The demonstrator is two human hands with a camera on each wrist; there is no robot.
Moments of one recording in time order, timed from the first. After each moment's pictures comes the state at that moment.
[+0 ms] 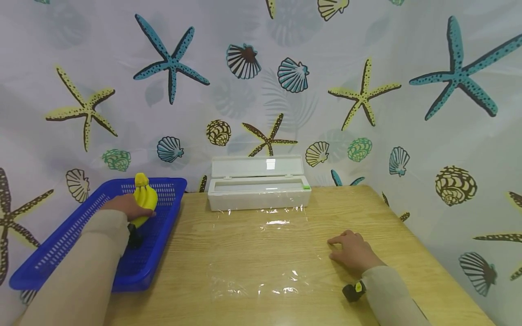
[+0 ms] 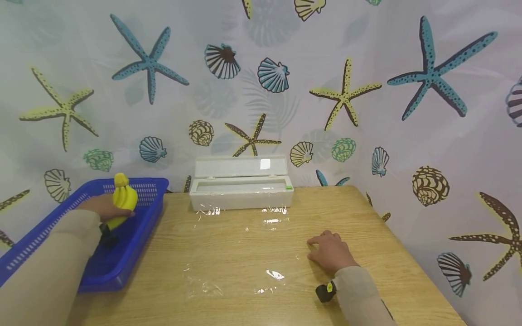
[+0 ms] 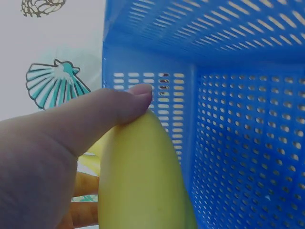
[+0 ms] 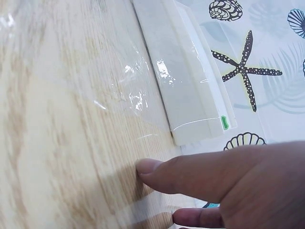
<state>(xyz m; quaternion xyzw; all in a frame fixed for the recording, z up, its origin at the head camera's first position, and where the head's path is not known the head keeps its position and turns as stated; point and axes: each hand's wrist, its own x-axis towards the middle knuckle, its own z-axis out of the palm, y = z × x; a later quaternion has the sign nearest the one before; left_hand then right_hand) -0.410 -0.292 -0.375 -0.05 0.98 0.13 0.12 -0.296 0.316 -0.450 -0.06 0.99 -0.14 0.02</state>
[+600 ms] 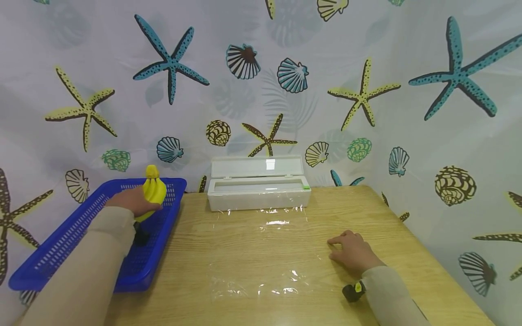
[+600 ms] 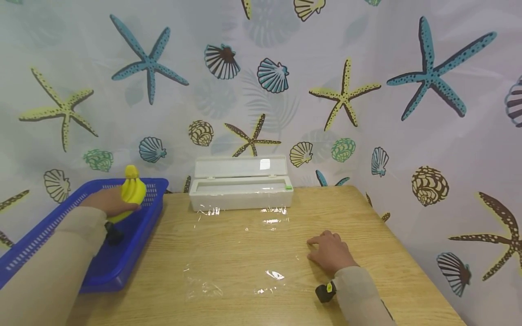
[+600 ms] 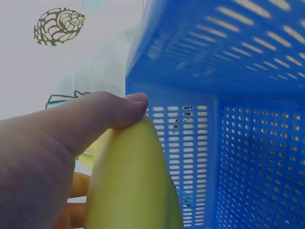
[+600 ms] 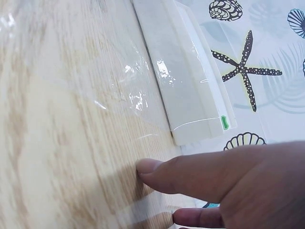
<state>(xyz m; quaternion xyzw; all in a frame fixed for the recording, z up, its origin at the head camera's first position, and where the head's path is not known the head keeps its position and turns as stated) -0.411 -0.268 -0.361 -0.01 0.99 0.12 0.07 -0.296 0.316 -0.449 -0.05 0.99 -0.15 0.03</state>
